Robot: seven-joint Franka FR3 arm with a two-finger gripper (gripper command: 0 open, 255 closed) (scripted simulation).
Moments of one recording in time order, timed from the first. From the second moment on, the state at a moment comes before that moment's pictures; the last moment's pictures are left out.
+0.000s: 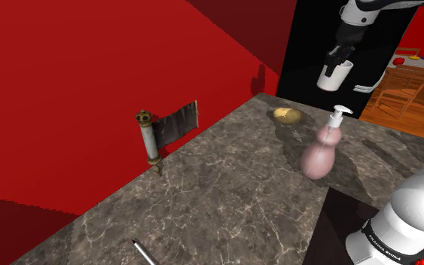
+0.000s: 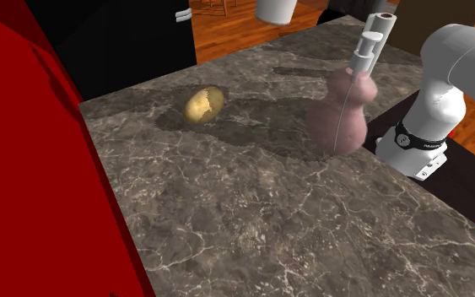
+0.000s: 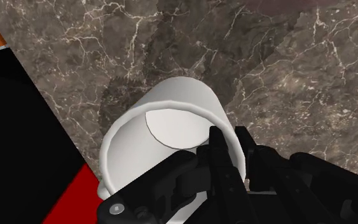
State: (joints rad) arm -0.23 -0.52 -0.17 -2.11 -0.11 1.76 -0.27
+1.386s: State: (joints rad) arm -0.38 -0.71 -0.54 -2.13 -0.29 1.66 -0.73
